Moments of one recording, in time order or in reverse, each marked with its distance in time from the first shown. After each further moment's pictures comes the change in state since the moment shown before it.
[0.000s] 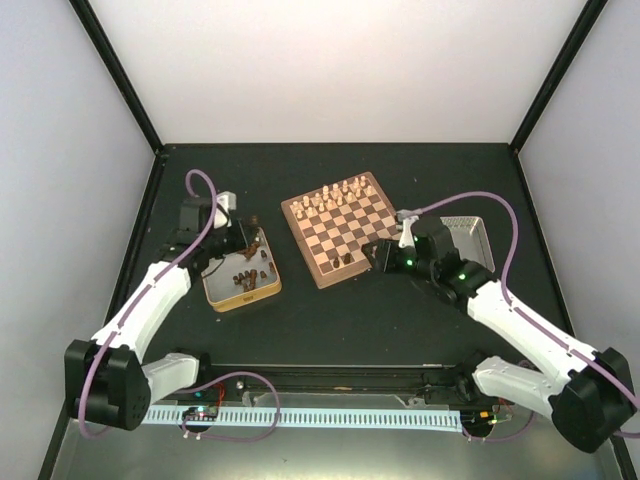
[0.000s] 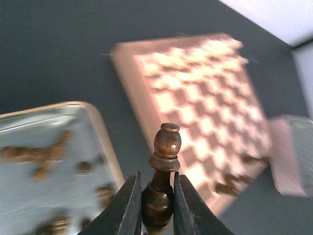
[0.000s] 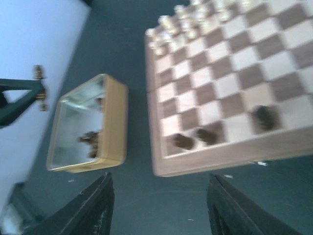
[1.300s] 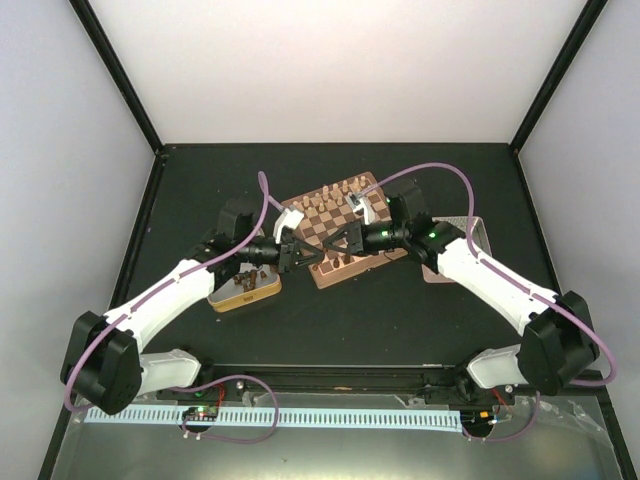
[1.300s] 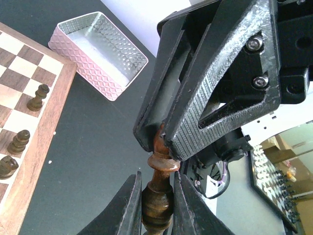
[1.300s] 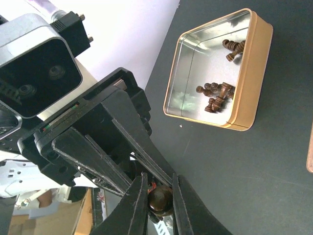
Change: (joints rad) left arm -0.330 0.081 0.003 0.299 0.677 0.192; right arm 0.007 0.353 0.337 0.044 -0.648 0.035
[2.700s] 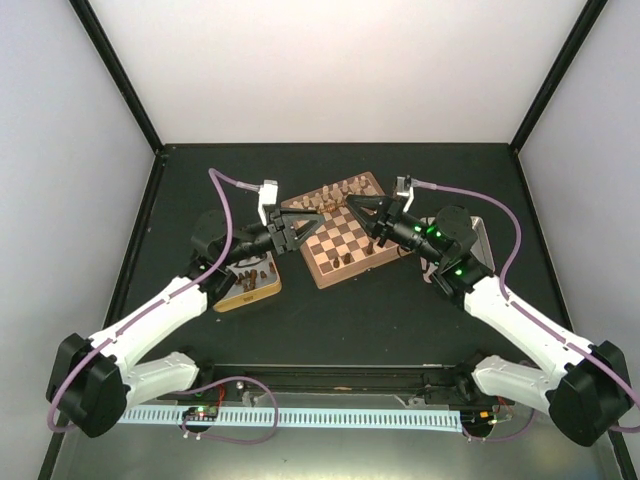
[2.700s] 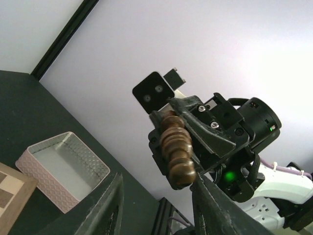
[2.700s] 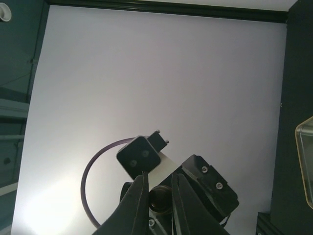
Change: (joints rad) left arm -0.066 -0.145 -0.092 0.623 -0.261 -0.534; right arm 0.001 -0.282 -0.277 0.722 0.341 0.863
